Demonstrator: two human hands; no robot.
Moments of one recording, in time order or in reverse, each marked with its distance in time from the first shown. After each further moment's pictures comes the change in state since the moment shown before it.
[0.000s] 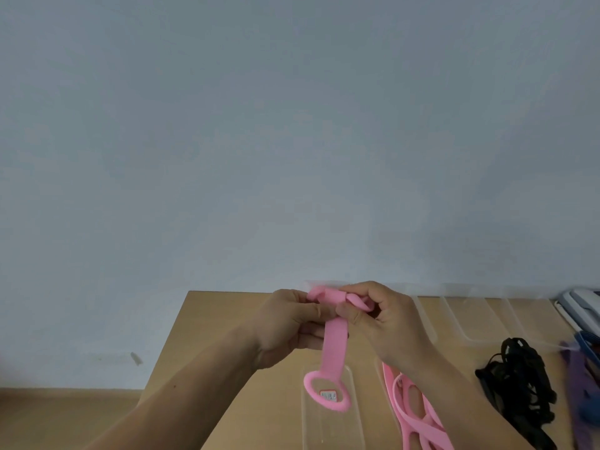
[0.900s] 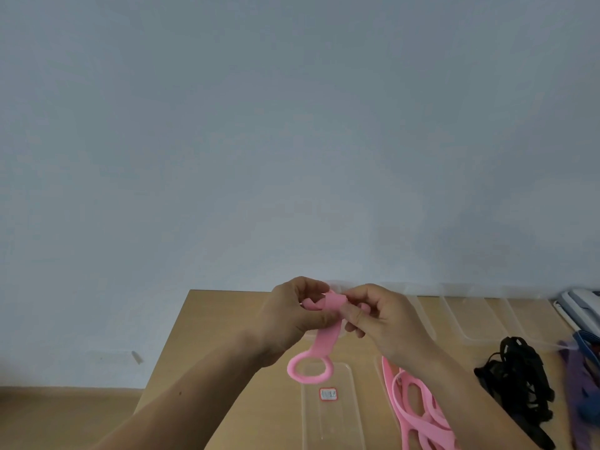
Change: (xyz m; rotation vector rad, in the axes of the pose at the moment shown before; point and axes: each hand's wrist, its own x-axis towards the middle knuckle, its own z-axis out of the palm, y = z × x) left_hand 0.000 -0.009 0.003 0.244 0.224 0.210; right_hand -0.001 0.007 -0.003 0.249 -0.136 0.195
